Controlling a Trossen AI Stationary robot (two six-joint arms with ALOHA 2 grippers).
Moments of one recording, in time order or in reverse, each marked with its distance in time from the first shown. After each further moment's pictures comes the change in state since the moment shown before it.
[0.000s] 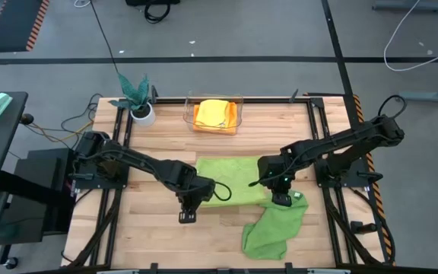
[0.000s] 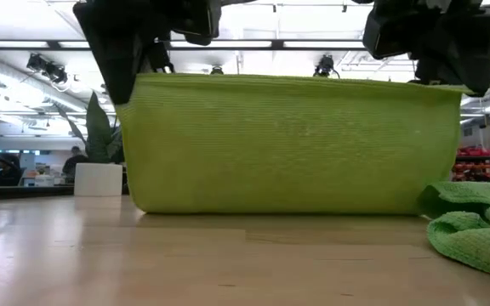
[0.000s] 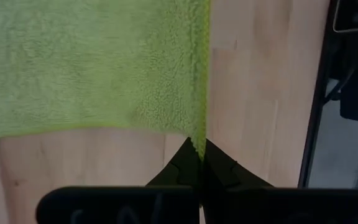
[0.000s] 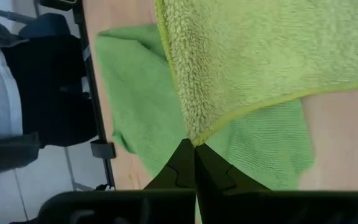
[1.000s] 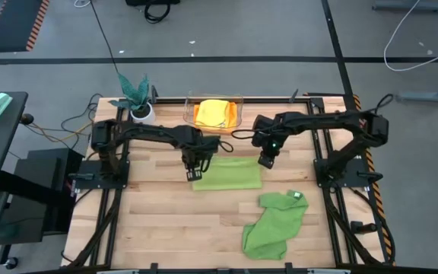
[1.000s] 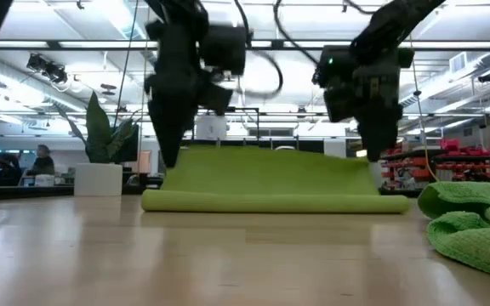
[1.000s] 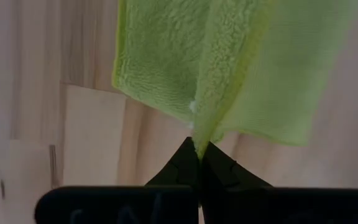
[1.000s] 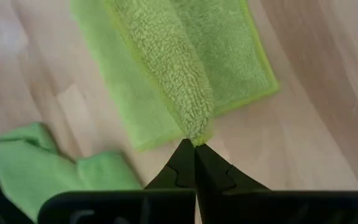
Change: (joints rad) left arm 0.401 0.099 -0.001 -0.128 -0.199 0.276; right arm -0.535 0.140 -0.002 0.009 0.050 -0.263
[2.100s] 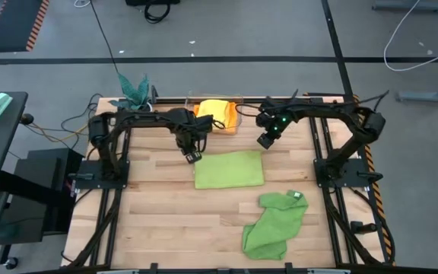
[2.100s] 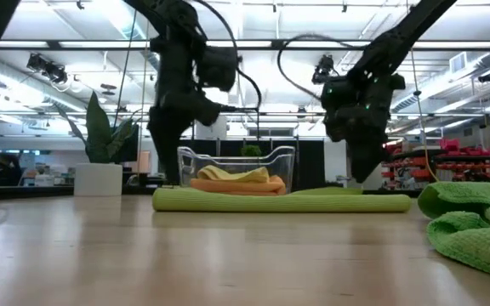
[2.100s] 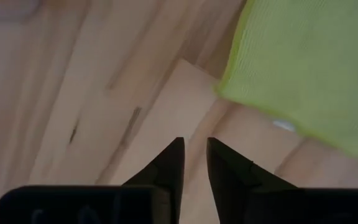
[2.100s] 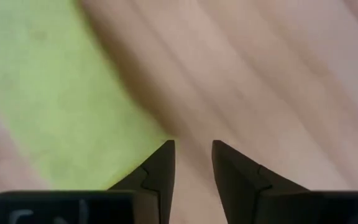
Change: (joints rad) left arm 0.189 -0.032 0.003 -0.070 -0.036 -0.114; right arm -0.278 0.056 0.001 0.064 0.076 -0.056
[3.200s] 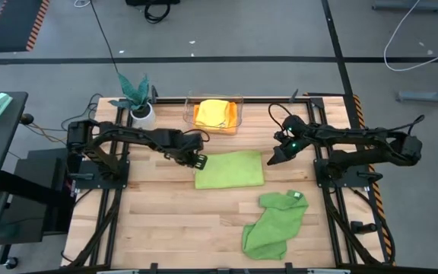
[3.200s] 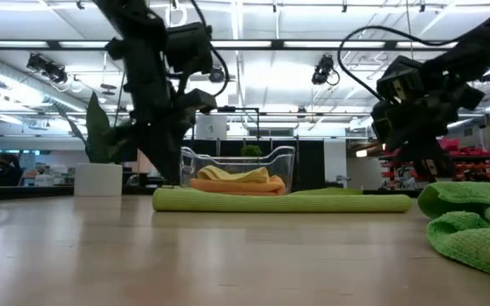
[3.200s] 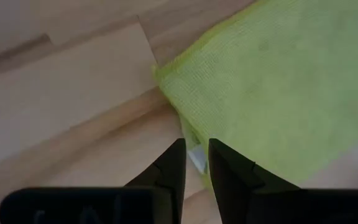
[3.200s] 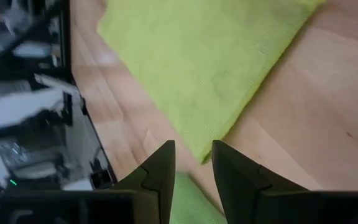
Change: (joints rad) left arm -0.157 -0.213 -0.389 0.531 0.011 -0.852; right arm 0.049 -0.466 -0.574 0.548 -0.402 0.627
